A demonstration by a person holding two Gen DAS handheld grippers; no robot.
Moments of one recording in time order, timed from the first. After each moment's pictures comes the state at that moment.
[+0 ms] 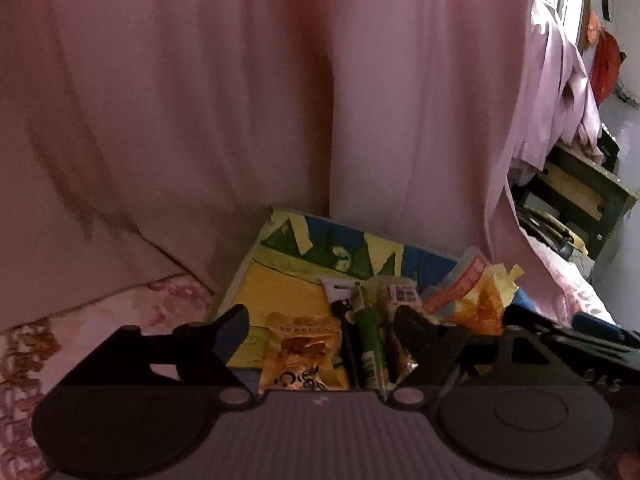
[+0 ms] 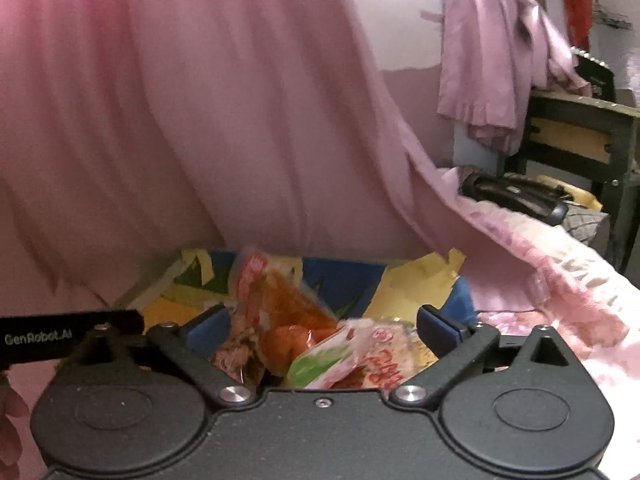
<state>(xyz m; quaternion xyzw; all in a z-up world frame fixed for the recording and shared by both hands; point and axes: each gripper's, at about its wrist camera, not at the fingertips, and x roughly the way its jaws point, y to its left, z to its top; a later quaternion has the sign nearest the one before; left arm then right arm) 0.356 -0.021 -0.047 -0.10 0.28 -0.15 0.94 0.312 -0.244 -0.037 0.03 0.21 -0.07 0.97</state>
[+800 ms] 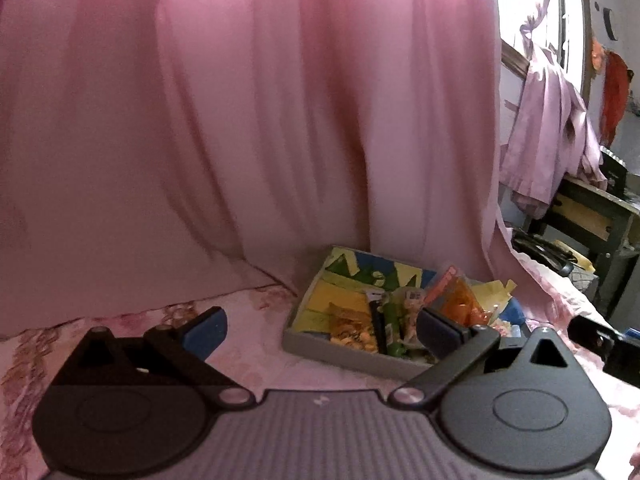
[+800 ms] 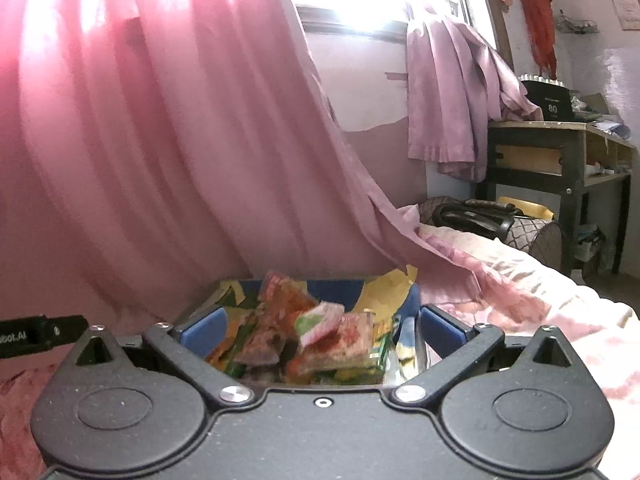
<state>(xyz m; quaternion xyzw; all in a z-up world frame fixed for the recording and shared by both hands) 0.199 0.012 0.011 -0.08 0.21 -0.06 0.97 0.151 -0.245 0.013 0.06 0.16 -0.06 0.98</state>
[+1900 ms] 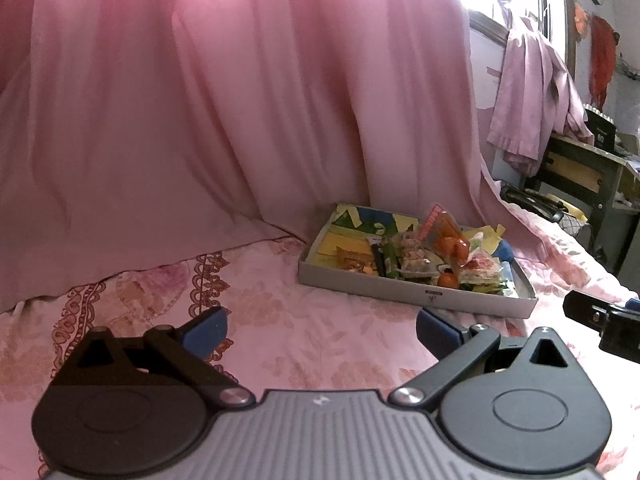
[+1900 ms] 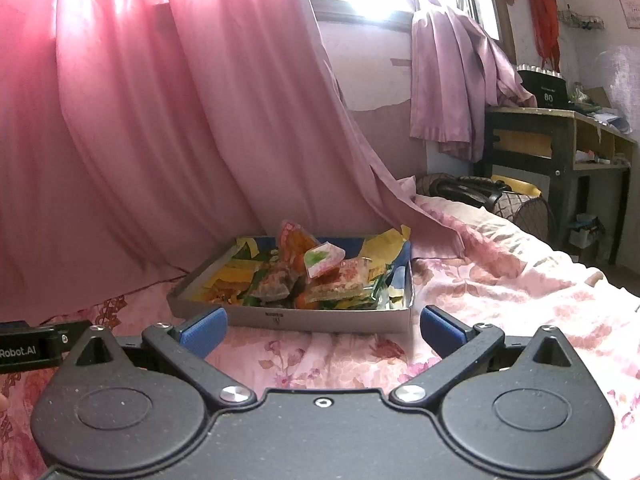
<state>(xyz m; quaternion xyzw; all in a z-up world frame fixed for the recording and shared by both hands) 0.121 0.010 -0.001 -0.03 0.24 -0.05 0.97 0.079 -0.235 0.004 0.05 0.19 -0.05 0.98</state>
